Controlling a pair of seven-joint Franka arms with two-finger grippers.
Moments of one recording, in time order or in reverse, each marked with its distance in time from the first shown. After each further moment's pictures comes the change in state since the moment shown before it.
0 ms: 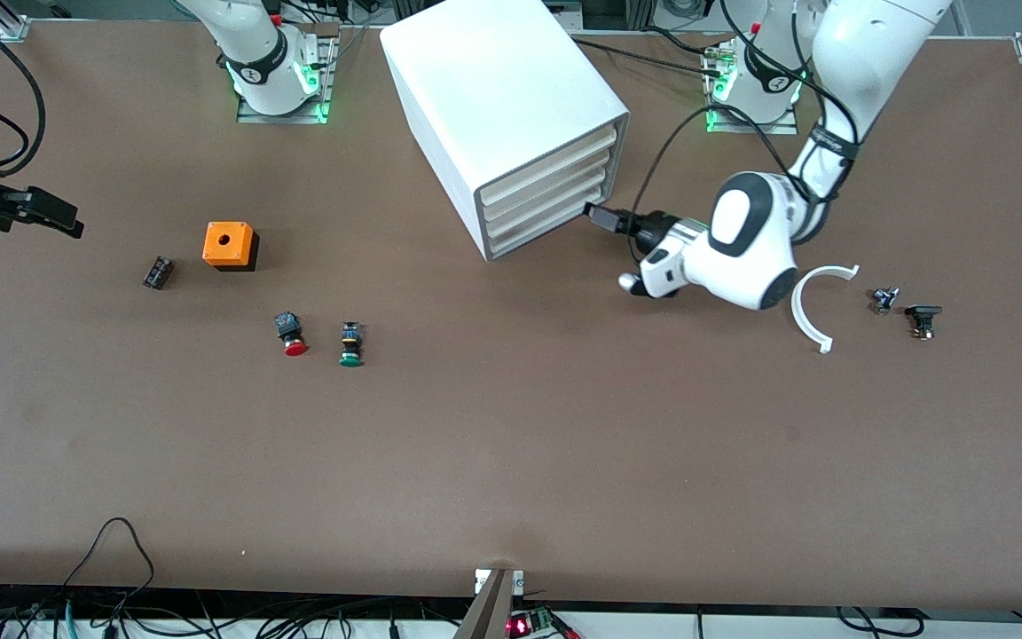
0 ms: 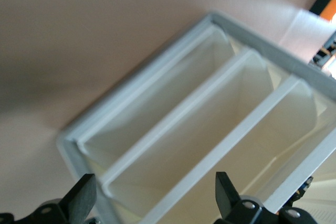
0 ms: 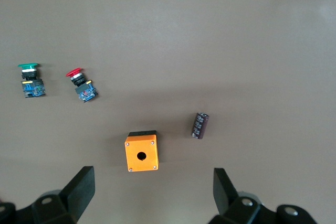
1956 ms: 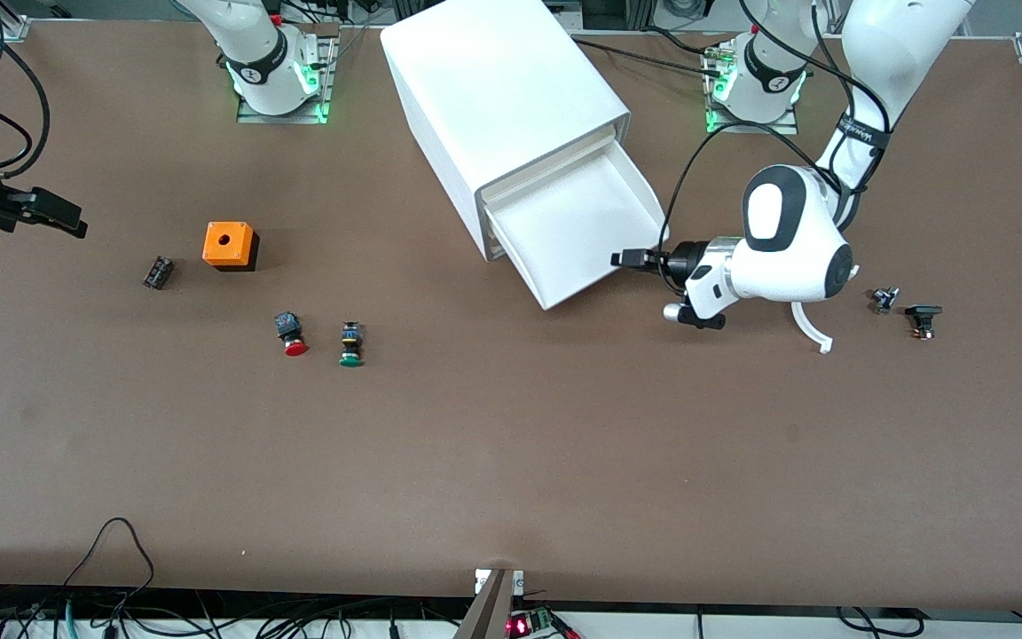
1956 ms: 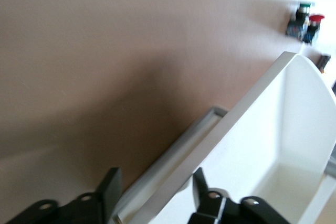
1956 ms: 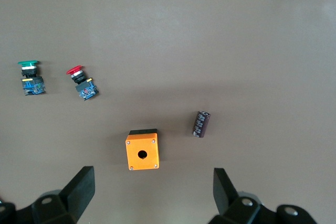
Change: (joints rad) left arm 0.144 -0.068 -0.032 -0.019 0.059 0.330 0.096; right arm 0.001 0.009 0.003 0.000 0.001 -0.005 0.000
